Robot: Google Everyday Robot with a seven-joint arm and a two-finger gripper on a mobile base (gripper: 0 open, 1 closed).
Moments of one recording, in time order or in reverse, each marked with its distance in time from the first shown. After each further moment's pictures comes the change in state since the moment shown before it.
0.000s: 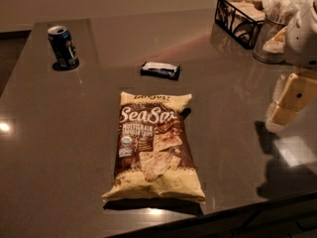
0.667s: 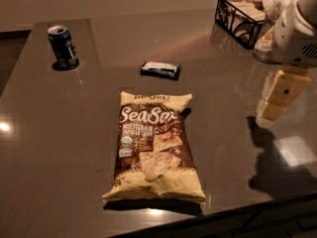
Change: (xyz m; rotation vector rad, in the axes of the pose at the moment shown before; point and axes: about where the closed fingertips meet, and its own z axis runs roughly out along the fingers) arm -0.010 -0.009 0.009 0.000 0.015 -0.007
